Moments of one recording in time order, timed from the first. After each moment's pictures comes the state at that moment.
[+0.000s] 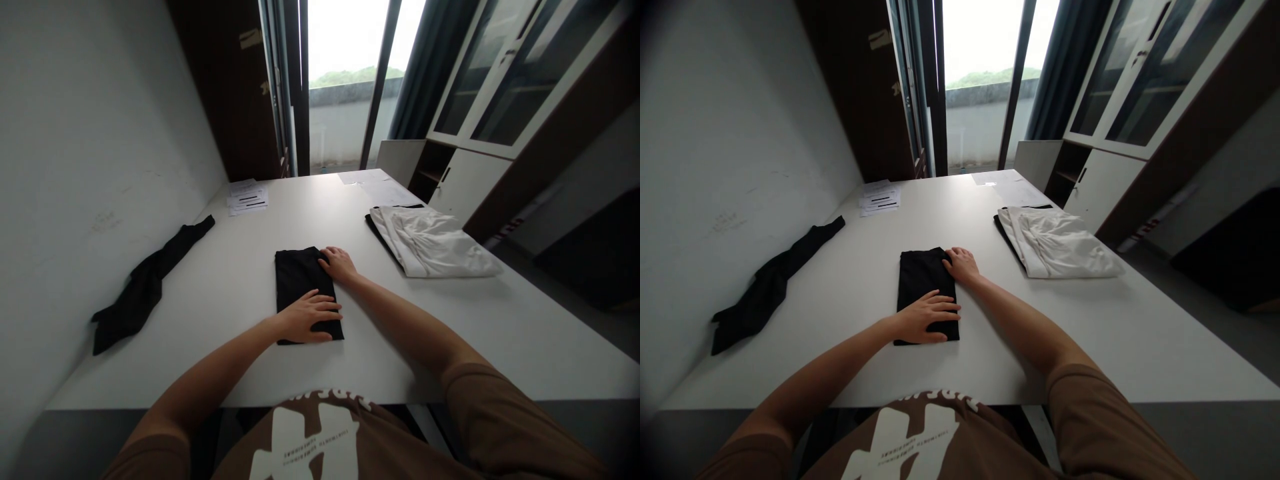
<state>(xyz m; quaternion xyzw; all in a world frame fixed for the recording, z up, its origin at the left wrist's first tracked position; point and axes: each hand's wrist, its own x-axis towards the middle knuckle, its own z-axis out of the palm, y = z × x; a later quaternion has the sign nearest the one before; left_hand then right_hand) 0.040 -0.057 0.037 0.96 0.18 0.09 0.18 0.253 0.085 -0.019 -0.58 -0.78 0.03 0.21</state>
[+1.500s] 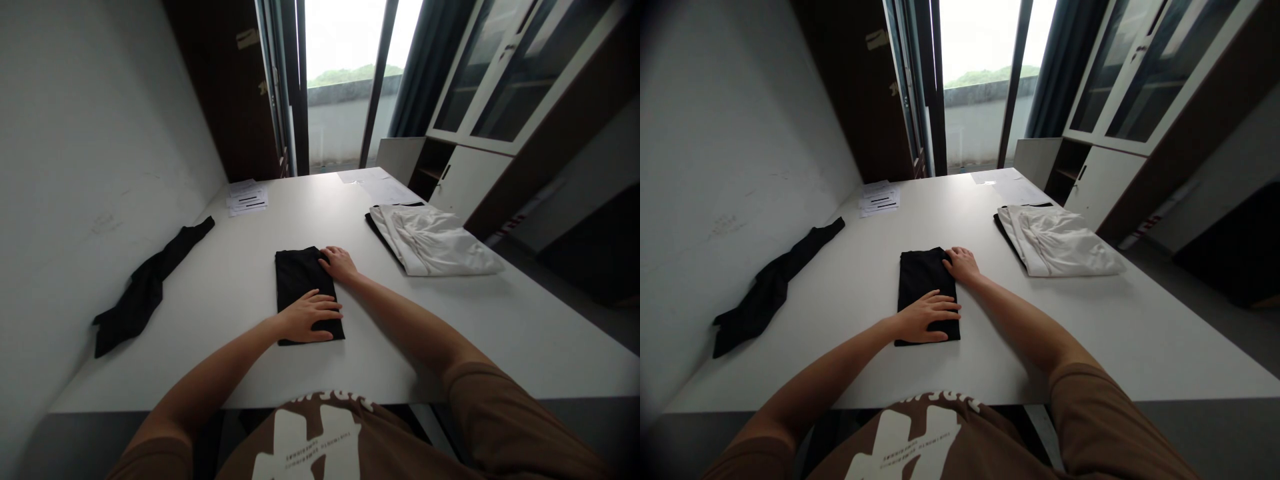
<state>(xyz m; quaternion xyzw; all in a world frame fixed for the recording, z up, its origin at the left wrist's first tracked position) 0.039 -0.057 0.042 0.96 0.19 0.09 0.20 0.252 0.082 -0.014 -0.58 -0.79 0.03 0.21</state>
